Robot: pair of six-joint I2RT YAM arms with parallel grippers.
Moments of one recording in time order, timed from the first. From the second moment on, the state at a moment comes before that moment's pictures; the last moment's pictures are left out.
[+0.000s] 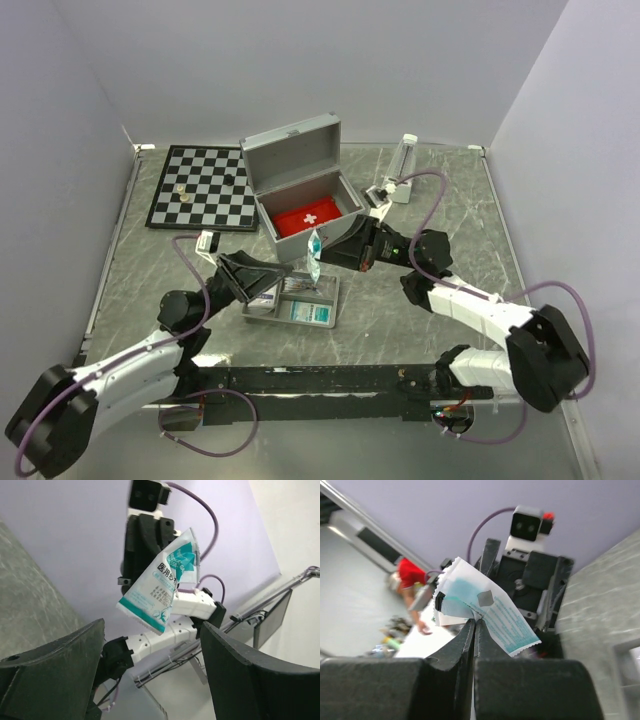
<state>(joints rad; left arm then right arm) -0.62 0.80 0.13 1.15 0.37 -1.34 0.58 1.17 0.58 1.08 -0.84 1.23</state>
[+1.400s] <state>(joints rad) -0.69 1.05 0.22 1.29 0.53 -1.48 0.67 1.21 0.61 1.24 -0.90 1.36</state>
